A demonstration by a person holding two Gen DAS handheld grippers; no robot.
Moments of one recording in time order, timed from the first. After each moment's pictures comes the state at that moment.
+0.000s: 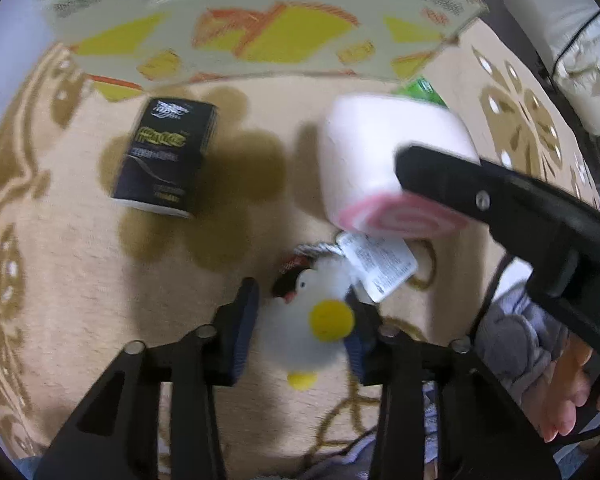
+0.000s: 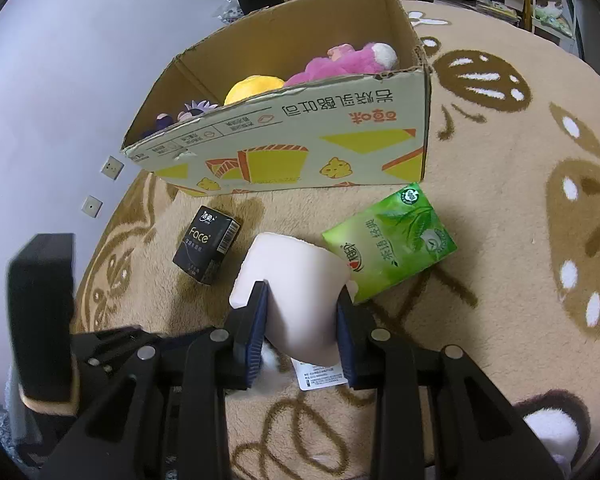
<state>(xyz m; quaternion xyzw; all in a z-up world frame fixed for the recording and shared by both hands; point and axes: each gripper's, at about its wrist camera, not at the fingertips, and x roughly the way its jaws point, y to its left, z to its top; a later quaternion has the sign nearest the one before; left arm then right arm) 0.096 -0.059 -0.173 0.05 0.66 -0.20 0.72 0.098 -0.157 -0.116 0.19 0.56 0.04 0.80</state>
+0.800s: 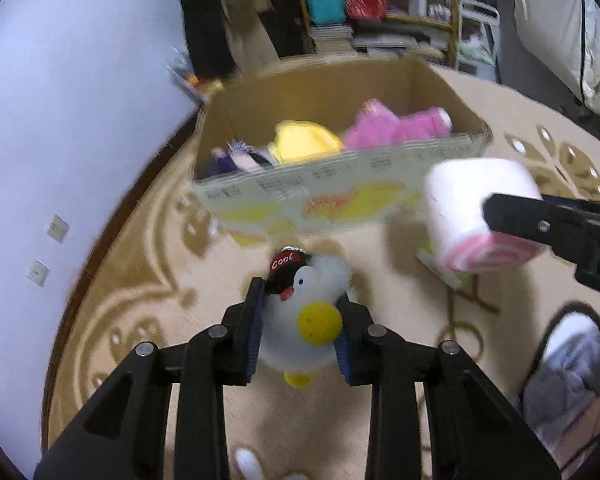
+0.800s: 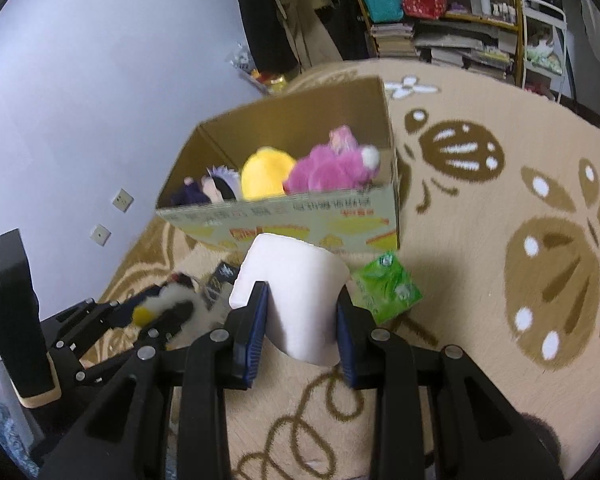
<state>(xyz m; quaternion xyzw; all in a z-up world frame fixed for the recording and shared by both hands) 0.092 -0.040 -0.082 0.15 0.46 -0.09 0.87 0.093 -0.180 -0.053 0.18 0.49 0.03 0.85</state>
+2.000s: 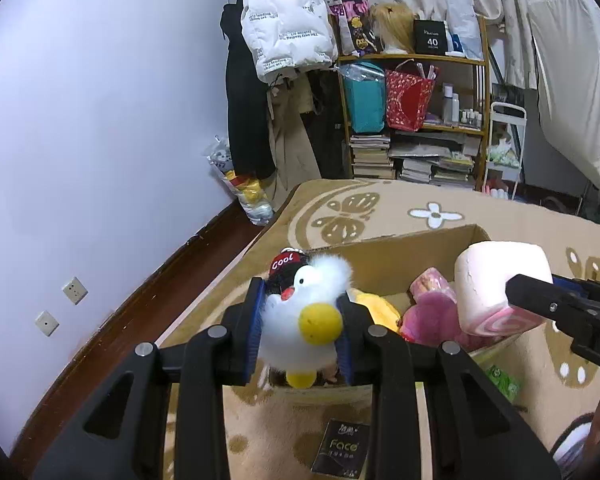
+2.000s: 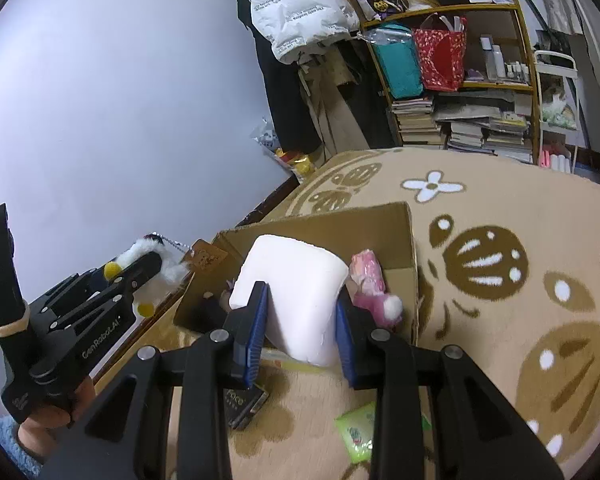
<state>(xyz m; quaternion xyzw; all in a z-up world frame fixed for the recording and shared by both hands) 0.167 -0.017 -0.013 0.10 0.29 -0.06 0.95 0.146 -0.194 -0.027 0.19 0.36 0.05 0.91</state>
